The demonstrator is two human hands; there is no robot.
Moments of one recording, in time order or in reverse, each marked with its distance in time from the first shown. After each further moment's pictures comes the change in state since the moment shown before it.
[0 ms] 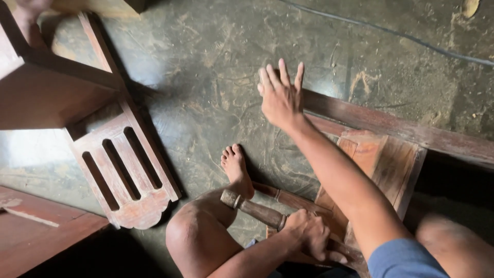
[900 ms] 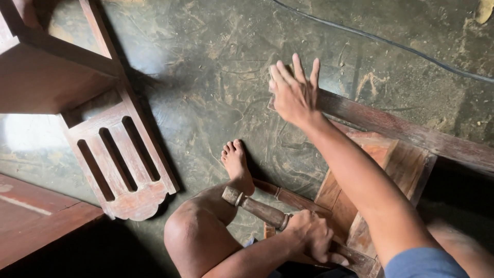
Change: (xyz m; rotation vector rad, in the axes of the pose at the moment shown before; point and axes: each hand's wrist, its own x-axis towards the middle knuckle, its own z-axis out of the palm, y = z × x) left_hand -0.003 0.000 -0.001 -0.017 -0.030 0.032; right_hand -0.008 0.018 0.000 0.103 0.108 -0.159
